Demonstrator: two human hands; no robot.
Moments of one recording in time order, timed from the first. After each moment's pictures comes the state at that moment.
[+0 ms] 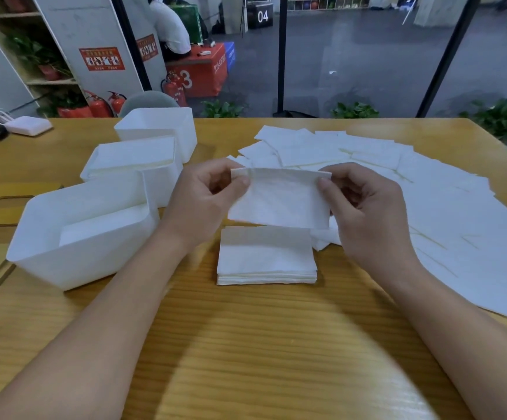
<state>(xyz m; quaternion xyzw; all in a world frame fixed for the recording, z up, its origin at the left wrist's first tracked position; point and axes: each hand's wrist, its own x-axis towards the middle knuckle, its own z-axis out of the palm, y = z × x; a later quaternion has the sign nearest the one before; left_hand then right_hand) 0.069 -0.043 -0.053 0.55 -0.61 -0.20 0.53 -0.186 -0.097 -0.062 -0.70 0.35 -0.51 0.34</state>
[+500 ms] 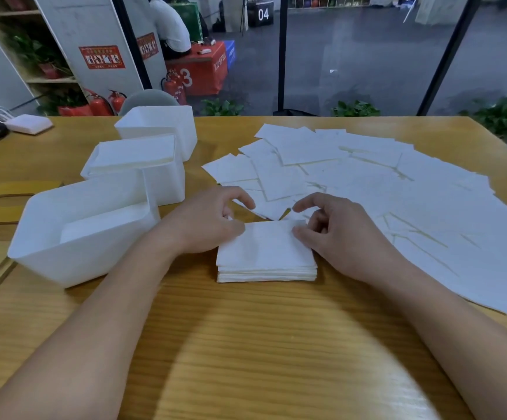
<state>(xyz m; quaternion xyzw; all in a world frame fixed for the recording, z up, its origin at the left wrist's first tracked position) 0.080 -0.037 -0.058 0.67 -0.65 -0.28 0.24 -0.185 -0.102 -0.084 -0.81 0.41 -0.27 0.33</state>
